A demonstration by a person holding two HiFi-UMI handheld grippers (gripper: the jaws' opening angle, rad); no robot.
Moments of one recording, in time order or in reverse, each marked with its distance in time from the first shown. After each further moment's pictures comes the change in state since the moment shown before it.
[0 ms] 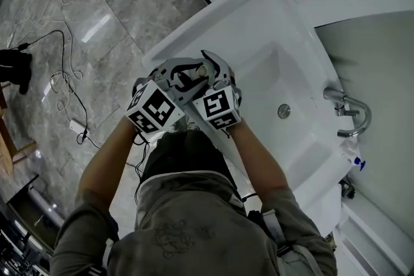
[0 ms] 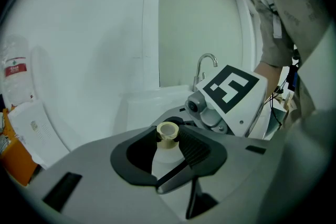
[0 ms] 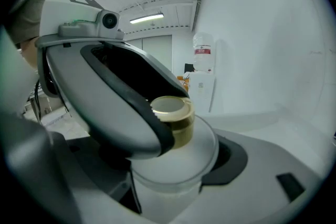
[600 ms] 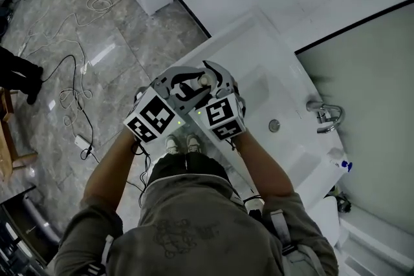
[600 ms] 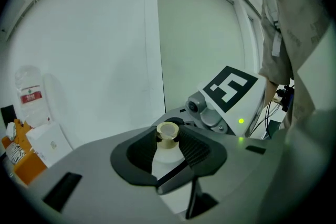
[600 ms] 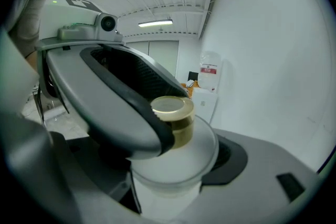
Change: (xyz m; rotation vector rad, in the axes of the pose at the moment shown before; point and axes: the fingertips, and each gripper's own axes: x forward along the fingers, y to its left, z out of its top) left arm -0.106 -0.007 0.116 0.017 -0.106 0.077; right arm -0.074 0.028 0.137 -0.090 -0.025 -0.002
